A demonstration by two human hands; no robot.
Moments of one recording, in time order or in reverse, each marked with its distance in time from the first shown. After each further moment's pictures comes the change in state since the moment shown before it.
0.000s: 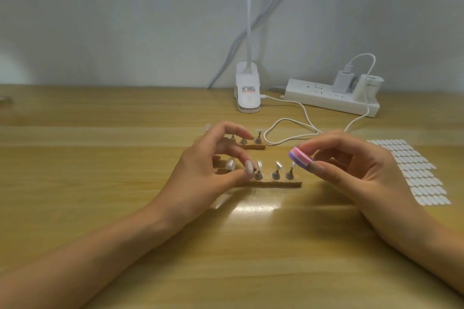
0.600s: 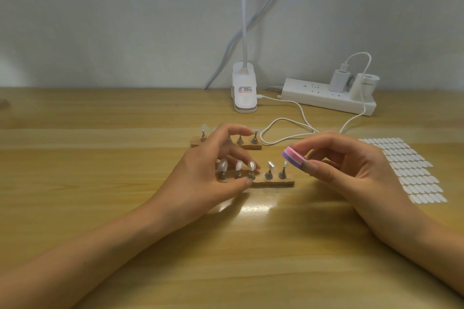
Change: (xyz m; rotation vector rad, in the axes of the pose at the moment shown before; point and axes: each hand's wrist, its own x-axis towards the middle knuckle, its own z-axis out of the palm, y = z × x) left_hand 0.001 0.002 -0.001 0.179 -0.089 0.008; right_hand 0.001 0.002 -0.001 0.012 -0.003 0.022
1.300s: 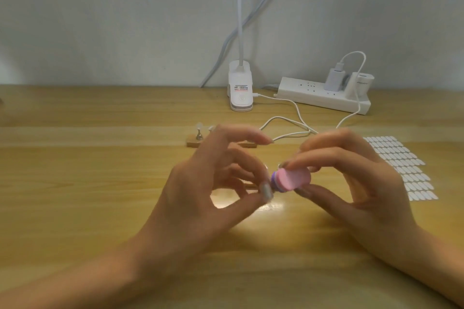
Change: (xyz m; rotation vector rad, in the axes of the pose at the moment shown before) left_hand -0.027 0.023 0.014 -0.270 0.121 0.302; right_hand -0.012 -0.004 0.004 -0.319 -0.005 -0.439
